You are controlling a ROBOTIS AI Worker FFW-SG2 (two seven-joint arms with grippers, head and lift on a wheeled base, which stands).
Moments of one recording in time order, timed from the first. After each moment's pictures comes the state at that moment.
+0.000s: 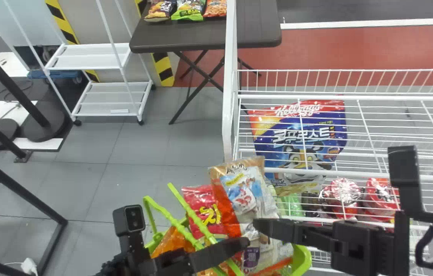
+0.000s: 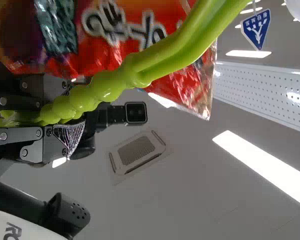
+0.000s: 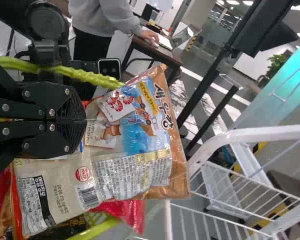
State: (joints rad) left arm 0.37 0.09 0.14 -1.73 0.63 0.94 -1.57; right arm 0.31 0.00 -0.14 -2.38 -0.86 1.57 0.29
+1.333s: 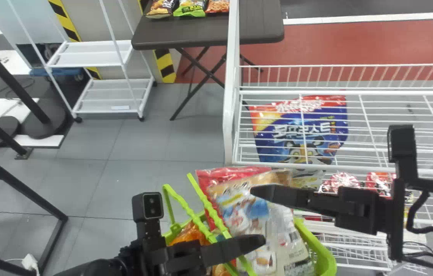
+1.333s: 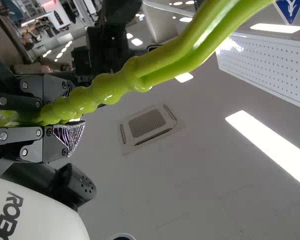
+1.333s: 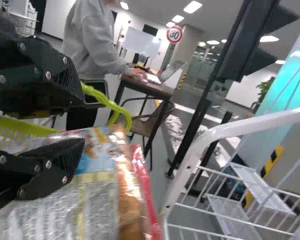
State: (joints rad) left arm 0.33 0.15 0.03 -1.72 0.74 0.99 -1.57; right arm 0.17 0.00 -0.23 -2.15 -0.98 1.57 0.40
